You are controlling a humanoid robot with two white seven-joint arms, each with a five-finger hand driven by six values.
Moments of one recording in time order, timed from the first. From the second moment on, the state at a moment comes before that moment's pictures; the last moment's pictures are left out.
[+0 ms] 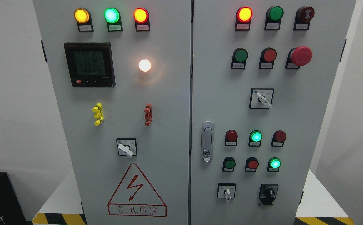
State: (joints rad) left arm 0.04 -0.10 0.00 0.00 0.00 -0.20 0.08; right arm -0.03 0.12 -0.16 -1.72 1.17 0.04 0.05
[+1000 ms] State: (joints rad) left arm 0.04 -0.10 0.00 0.00 0.00 -0.20 0.08; right arm -0.14 0.14 -0.15 -1.75 1.30 0.12 0.06
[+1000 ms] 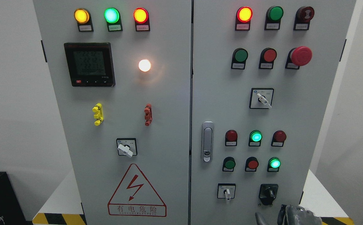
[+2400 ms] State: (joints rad) left arm 0.04 -0.10 0.00 0.00 0.00 -0.20 0.08; right arm -0.23 0.14 -0.19 -1.67 1.35 0.11 0.07
